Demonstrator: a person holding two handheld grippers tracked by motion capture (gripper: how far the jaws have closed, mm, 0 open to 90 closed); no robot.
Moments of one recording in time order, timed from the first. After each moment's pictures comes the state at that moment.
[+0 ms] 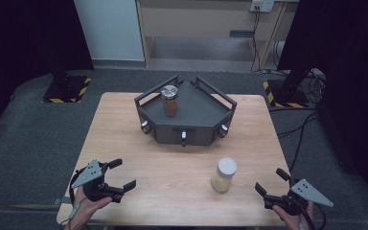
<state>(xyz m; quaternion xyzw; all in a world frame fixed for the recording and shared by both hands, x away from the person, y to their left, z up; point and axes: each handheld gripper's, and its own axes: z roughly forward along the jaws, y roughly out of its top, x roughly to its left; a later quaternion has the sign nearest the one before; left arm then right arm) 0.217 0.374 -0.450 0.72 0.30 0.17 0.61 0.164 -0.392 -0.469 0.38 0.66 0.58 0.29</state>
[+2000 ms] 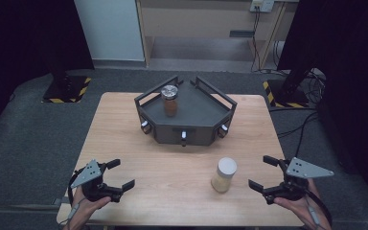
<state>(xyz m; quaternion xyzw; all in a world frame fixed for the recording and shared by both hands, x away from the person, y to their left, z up) 0.215 0.376 -0.449 0.72 0.31 0.17 0.60 0.222 -0.393 -0.364 0.26 0.76 0.56 0.17</state>
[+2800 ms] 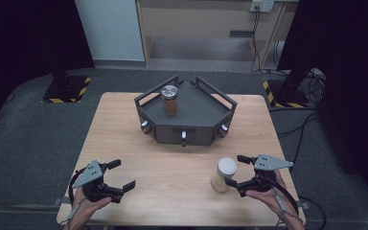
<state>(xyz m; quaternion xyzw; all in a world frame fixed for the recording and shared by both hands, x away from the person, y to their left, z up) 0.216 0.373 -0.447 0.73 0.30 0.17 0.59 0.268 -0.347 -0.404 0.25 0.78 0.55 0.14</state>
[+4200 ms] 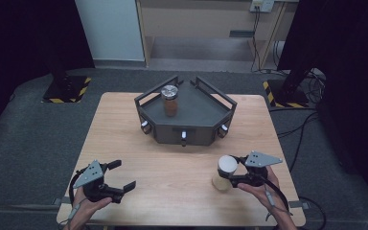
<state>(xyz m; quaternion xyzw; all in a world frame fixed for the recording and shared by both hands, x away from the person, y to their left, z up) 0.217 0.373 -0.447 0.73 0.30 0.17 0.59 0.284 -0.331 -0.406 0.24 0.80 0.54 0.14</state>
